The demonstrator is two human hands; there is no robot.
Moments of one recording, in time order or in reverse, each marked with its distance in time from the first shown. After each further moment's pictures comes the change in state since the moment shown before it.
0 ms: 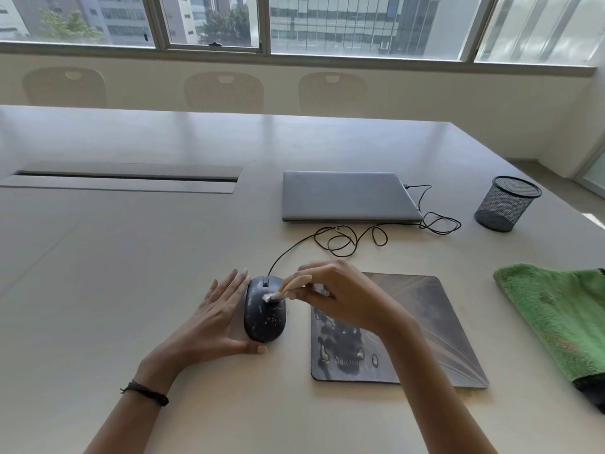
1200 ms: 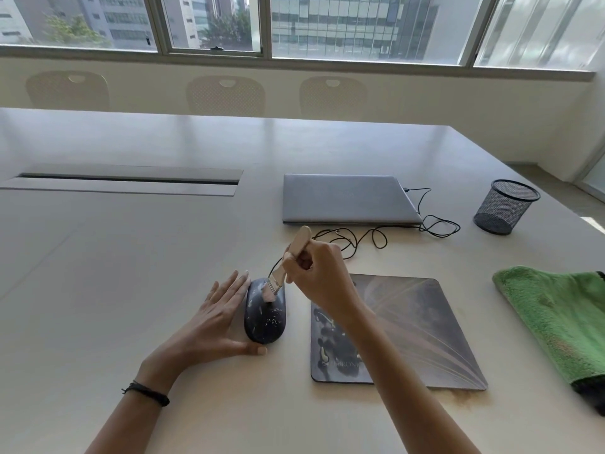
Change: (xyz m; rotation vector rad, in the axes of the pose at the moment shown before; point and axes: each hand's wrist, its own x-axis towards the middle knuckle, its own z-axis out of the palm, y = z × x) left_hand -0.001 0.003 -0.003 -0.016 -0.018 -0.010; right_hand 0.032 0.001 0.027 0.065 0.410 0.370
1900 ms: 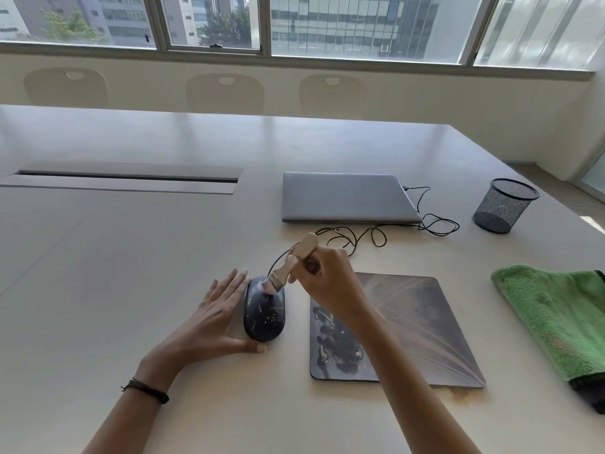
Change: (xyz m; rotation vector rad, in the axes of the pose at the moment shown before) left_hand 0.000 -0.001 0.000 0.018 0.016 0.001; right_hand -0.010 0.007 -0.008 0.019 -0.035 -0.030
